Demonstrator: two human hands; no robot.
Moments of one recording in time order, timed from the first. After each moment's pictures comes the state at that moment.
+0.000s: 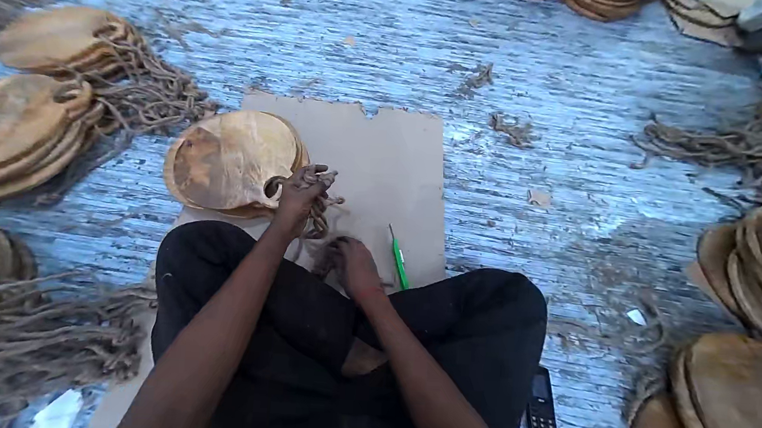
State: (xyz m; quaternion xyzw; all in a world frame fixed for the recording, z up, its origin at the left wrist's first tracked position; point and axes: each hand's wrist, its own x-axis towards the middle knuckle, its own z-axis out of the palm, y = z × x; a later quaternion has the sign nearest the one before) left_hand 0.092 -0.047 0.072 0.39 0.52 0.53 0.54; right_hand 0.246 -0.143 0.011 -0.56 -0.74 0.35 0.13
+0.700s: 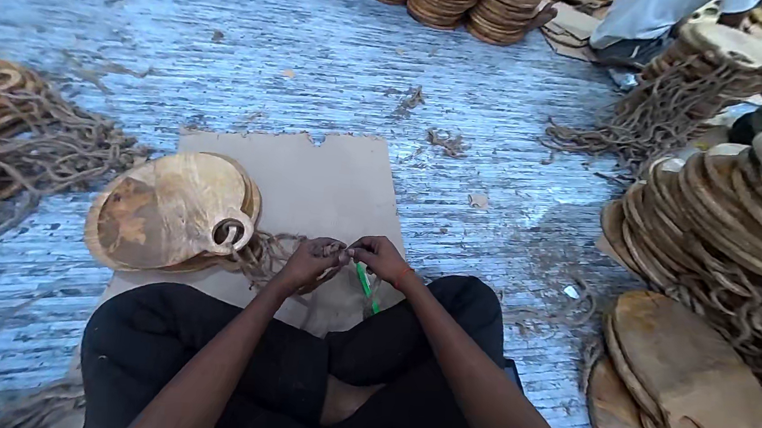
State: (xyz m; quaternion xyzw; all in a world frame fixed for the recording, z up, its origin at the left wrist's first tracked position) left_hand 0.150 -0.058 0.039 0.60 0.46 0.22 0.61; right_hand 0.368 -0.076 0.036 -0.58 -0.57 0.53 0.25
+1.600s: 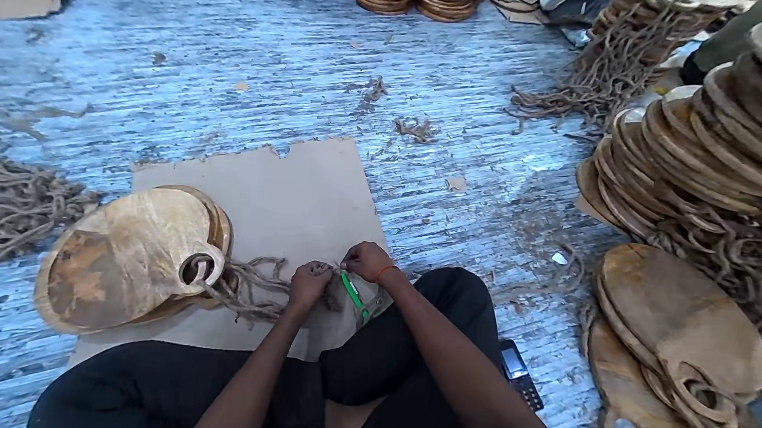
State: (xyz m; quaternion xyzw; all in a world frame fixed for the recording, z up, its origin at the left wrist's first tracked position) left_hand 0.199 -0.056 -0.027 0.54 0.63 0.15 0.53; right_hand 0.389 -0.049 -0.003 -0.64 -0.63 0.44 0.04
